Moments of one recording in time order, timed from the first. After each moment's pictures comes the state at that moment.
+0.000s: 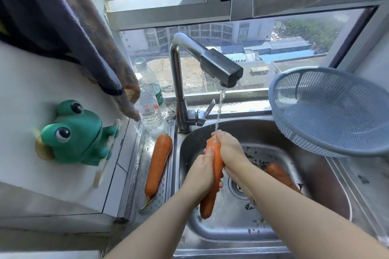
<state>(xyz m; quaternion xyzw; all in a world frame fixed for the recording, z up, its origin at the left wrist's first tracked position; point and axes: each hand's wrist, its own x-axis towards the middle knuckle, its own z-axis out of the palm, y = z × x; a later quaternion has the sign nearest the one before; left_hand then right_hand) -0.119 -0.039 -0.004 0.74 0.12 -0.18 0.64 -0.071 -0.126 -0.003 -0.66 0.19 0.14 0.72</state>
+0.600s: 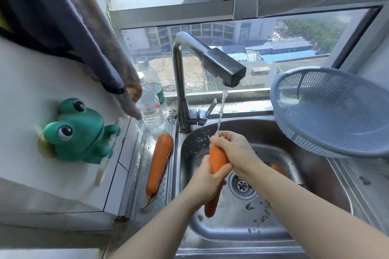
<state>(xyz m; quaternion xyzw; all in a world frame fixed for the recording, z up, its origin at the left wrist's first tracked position) -0.124 -0.039 -0.016 0.77 0.08 -0.22 0.59 -0.076 -0.143 0.004 -0.68 0.11 0.17 0.70</state>
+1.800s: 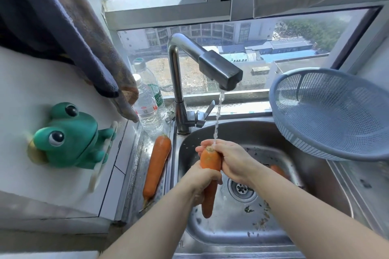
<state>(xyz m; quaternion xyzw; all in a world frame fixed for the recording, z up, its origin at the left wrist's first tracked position) -0.106 -0.037 -0.019 0.65 0.22 -0.29 0.66 -0.074 -0.143 0.003 -0.55 0.09 0.29 0.78</state>
